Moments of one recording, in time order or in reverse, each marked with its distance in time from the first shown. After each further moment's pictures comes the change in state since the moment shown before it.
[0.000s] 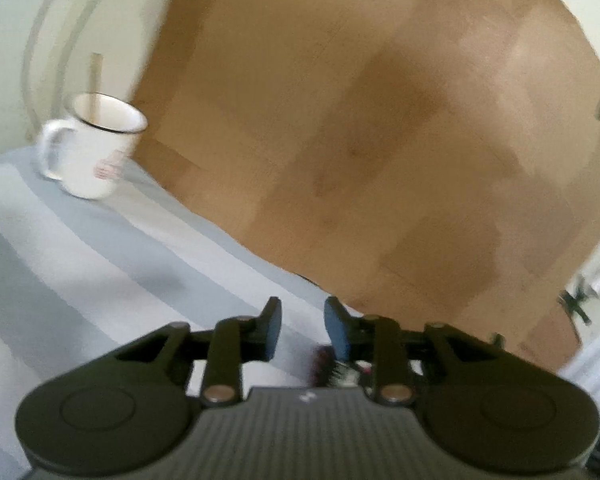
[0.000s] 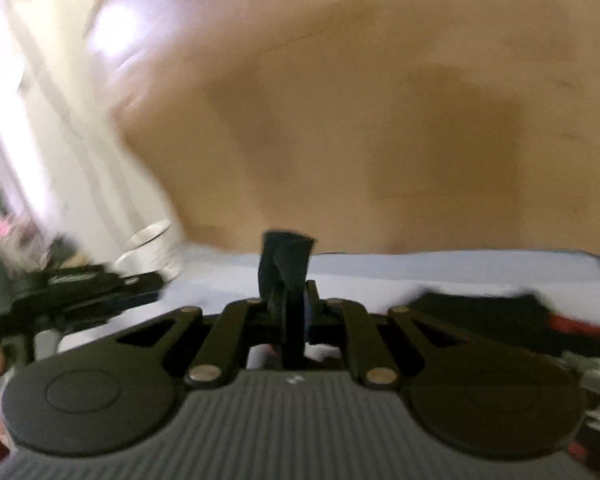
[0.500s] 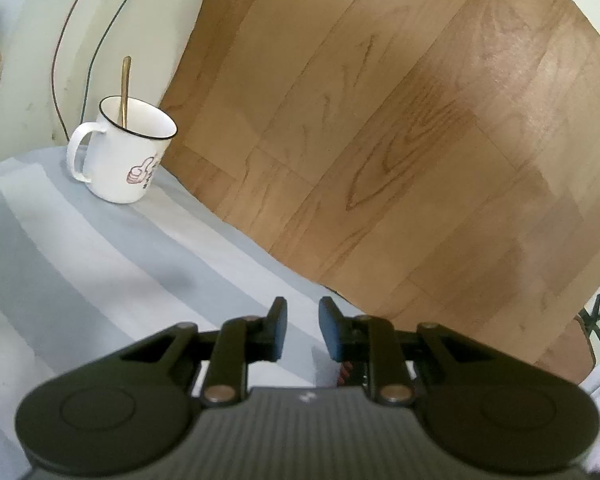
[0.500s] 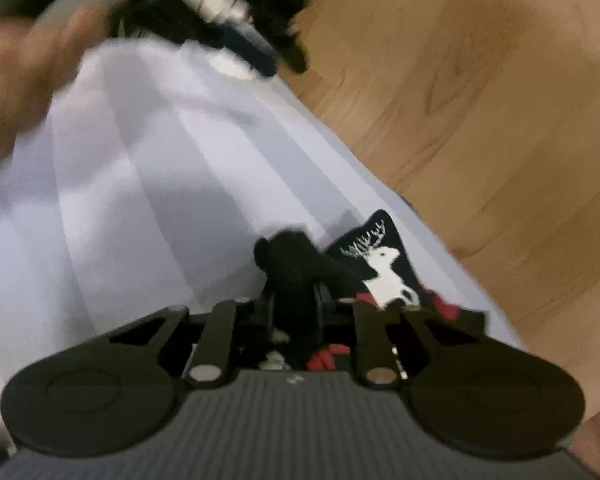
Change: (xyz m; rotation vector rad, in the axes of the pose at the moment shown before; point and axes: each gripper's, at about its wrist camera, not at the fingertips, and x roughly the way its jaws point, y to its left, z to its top) left arm -0.006 0.017 0.006 -0.051 -0.045 0.093; right arm 0.092 0.131 -0.093 -0.778 0.276 -0.038
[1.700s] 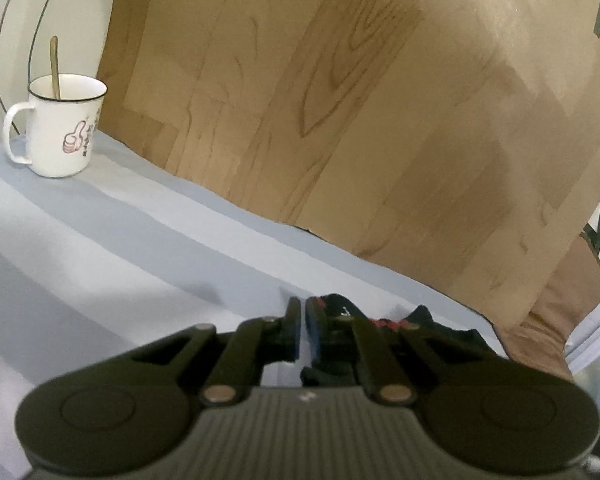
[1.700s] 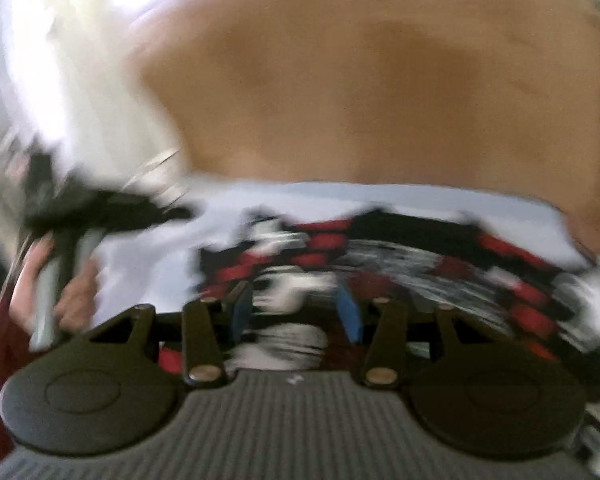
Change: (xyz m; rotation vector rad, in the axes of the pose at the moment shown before) left arm 0.031 -0.033 -0.035 0.159 0.122 0.002; right arm -0.111 -0.102 -0.073 0.572 -0.146 0.170
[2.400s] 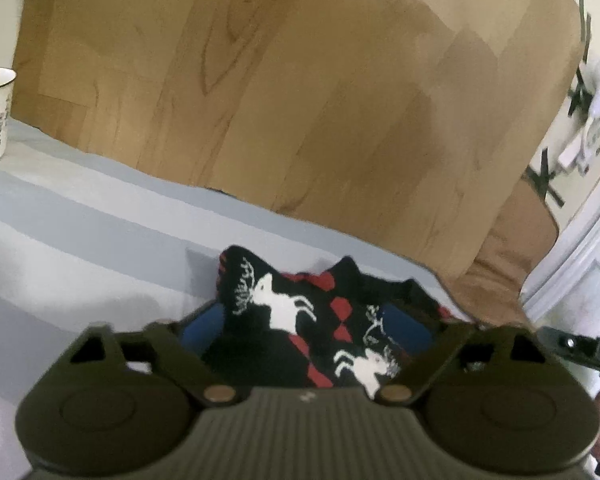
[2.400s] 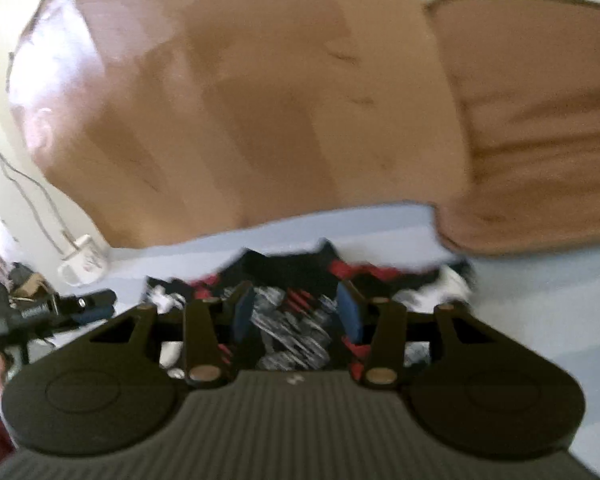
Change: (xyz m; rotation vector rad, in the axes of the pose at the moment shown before) left arm 0.016 -0.045 -0.023 0.127 0.100 -0.161; right arm -0.073 -0.119 -0.012 0.340 -0.112 -0.216
